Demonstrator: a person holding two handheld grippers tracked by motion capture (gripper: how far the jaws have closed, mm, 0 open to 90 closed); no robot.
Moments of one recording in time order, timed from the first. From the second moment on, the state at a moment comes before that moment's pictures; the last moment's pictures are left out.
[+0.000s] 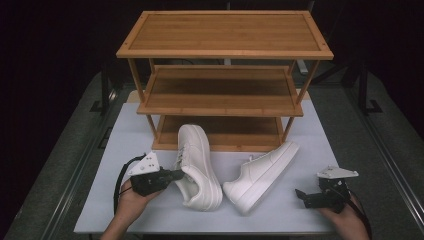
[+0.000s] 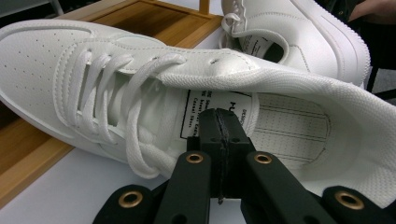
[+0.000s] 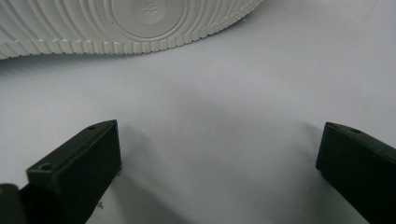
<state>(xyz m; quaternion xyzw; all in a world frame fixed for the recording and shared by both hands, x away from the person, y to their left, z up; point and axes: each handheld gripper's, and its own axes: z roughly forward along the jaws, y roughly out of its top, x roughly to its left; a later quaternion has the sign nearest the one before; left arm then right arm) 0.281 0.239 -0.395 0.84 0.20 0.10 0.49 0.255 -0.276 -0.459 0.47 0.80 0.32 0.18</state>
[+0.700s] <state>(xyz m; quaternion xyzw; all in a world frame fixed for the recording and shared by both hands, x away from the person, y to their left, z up) 0.303 0.221 -0.383 0.84 0.19 0.13 0.49 0.255 -0.276 -0.459 0.47 0.80 0.32 0.18</state>
